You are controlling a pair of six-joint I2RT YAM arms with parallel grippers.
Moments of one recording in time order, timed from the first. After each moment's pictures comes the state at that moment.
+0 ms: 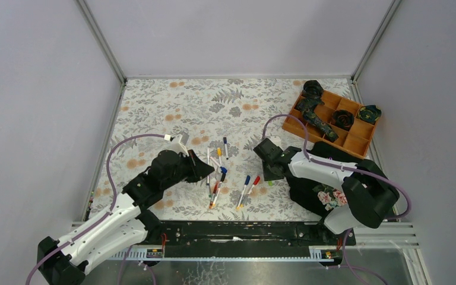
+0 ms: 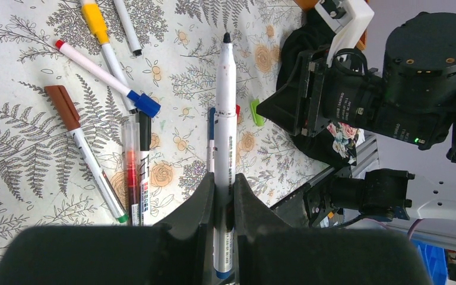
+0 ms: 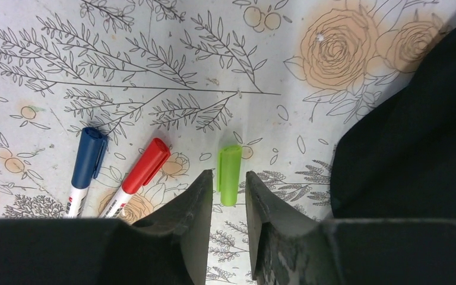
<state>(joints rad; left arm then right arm) -0.70 0.72 0.52 -0.25 0.07 -0.82 0.78 1.49 0.82 -0.56 0.26 0.62</state>
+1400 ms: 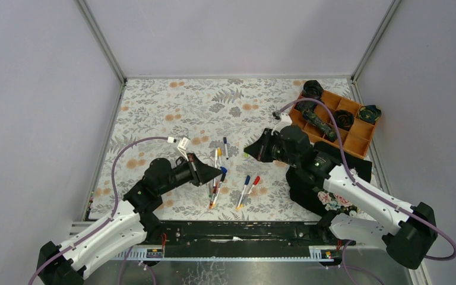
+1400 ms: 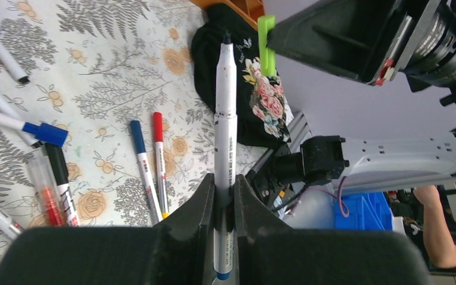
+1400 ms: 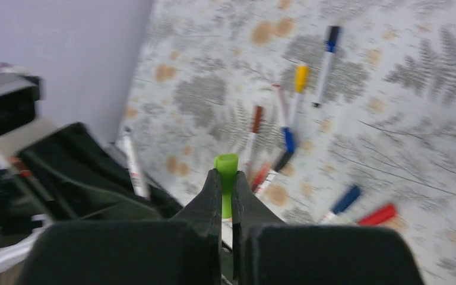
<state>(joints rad) -0.70 0.63 0.36 0.09 0.28 -0.84 0.76 1.08 0.84 -0.25 -0.03 0.74</state>
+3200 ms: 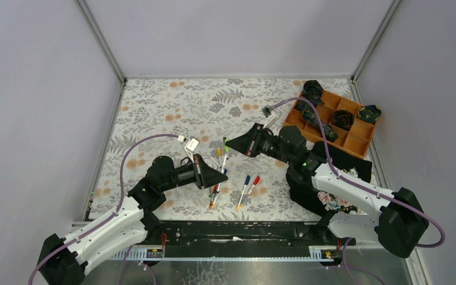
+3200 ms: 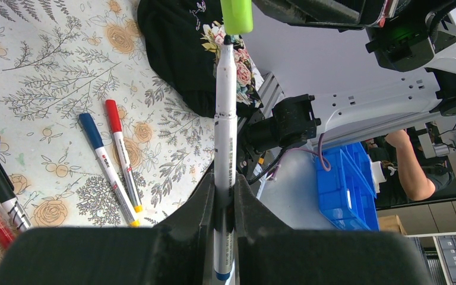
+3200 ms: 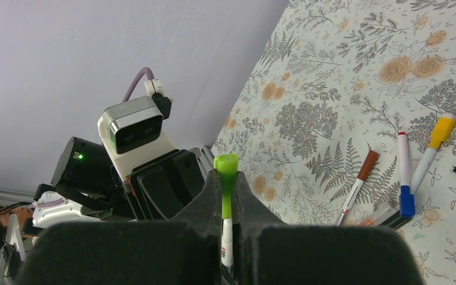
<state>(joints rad) -0.71 0.71 0.36 0.21 0.49 -0.82 0.77 1.18 0.74 0.35 -0.28 0.93</state>
